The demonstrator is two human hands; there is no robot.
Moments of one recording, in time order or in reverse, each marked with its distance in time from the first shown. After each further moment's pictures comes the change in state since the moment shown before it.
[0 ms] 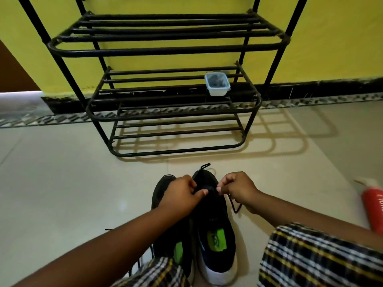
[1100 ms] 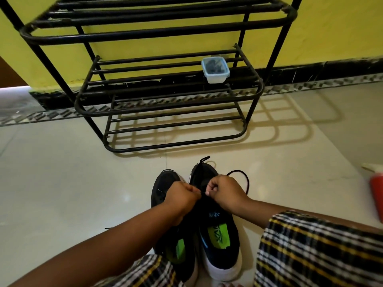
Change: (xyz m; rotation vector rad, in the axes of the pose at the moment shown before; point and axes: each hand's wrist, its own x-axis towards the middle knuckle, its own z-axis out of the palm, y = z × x) left_hand 0.008 -0.007 0.021 -0.532 -0.106 -0.400; right_hand 0.007 0.009 0.040 -0.400 -0.069 -0.161
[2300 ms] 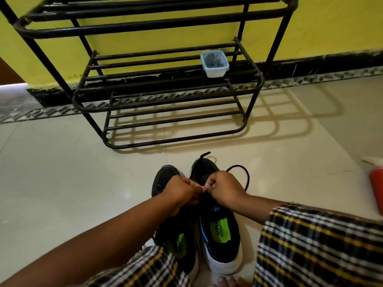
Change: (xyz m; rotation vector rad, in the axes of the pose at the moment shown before) left_hand 0.004 0.002 -0.008 -0.121 -0.167 -0.047; right_hand -0.001 -0.005 0.005 -0.033 0.010 0.047
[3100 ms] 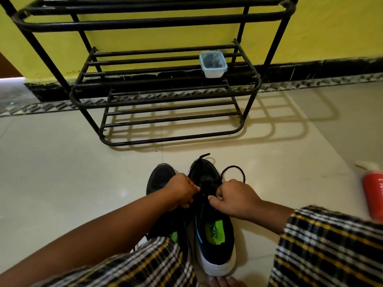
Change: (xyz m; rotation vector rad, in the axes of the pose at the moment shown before) left_hand 0.000 0.012 0.012 0.396 -0.001 -0.006; right_hand -0.033 0.020 -0.027 -0.438 -0.068 -0.211
